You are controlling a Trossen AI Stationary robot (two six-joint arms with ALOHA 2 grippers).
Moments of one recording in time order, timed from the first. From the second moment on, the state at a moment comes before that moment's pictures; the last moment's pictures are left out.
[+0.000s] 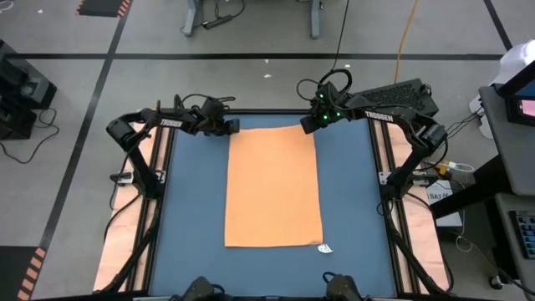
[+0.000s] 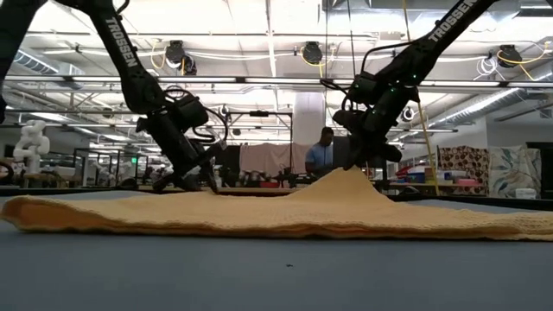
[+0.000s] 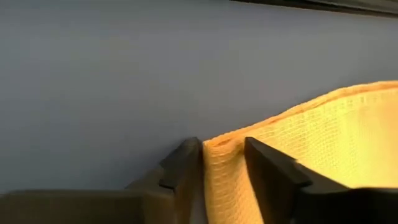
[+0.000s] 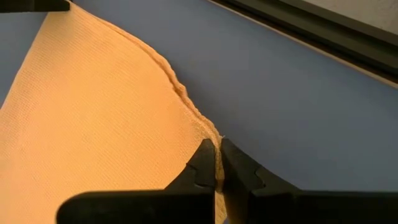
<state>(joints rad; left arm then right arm) 0.84 1.76 0.78 0.10 0.26 -0.67 -0.80 1.69 1.07 -0.38 -0.29 0.33</state>
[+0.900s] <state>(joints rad) 0.81 1.45 0.77 -0.04 0.41 -0.45 -0.80 1.58 1.07 -0.50 -0.34 0.29</state>
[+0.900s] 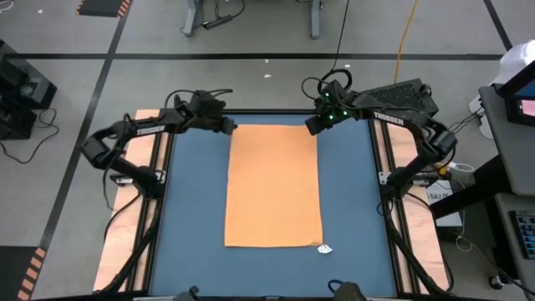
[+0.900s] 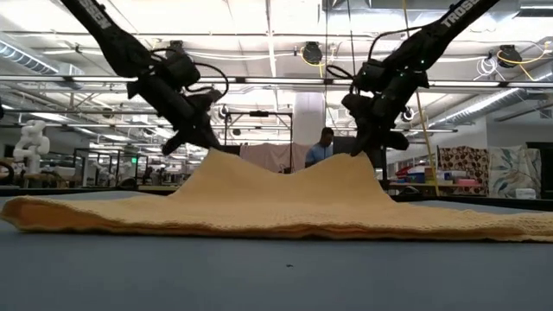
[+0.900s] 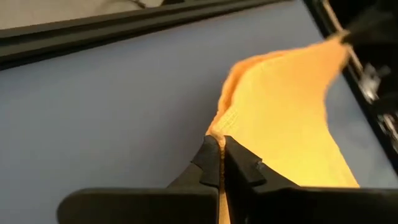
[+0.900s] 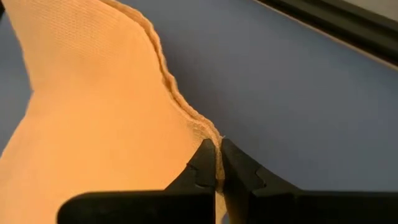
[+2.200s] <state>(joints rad) 0.32 1.02 0.78 -0.52 0.59 -0.35 -0.22 1.37 1.07 -0.90 -0.39 0.54</state>
